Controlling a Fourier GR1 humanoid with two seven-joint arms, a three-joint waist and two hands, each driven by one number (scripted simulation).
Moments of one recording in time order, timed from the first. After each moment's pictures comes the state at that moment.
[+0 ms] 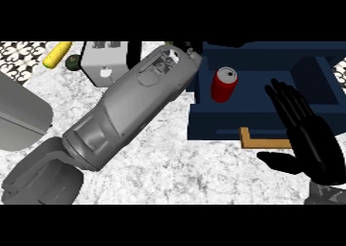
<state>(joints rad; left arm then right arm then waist) -1.44 0.03 -0.60 -0.48 0.68 0.83 -0.06 -0.08 -0.24 0.11 -1.84 0.97 0.01 0.00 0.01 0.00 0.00</state>
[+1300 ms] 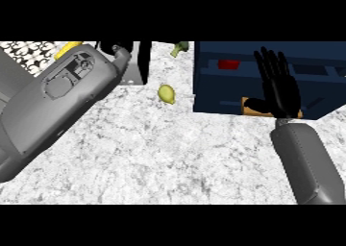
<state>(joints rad) -1.19 0.40 -0.63 -1.01 0.56 0.79 0.25 -0.56 -0.18 -0.07 -0.96 1.16 -0.50 -0.13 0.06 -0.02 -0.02</state>
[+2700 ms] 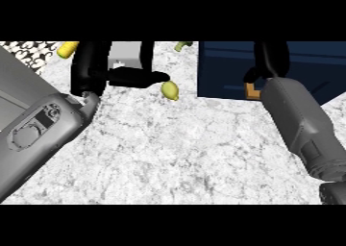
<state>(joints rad) -0.86 0.52 -0.61 -1.34 0.48 0.77 0.25 -1.07 -0.22 -0.23 -0.26 1.23 -0.73 -0.10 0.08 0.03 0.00</state>
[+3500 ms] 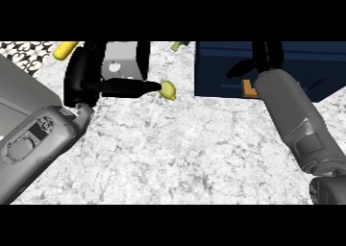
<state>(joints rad) -0.76 0.54 -0.59 -1.40 0.45 0.77 0.23 -1.12 -0.18 -0.46 -0.27 0.96 -0.61 -0.41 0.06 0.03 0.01</state>
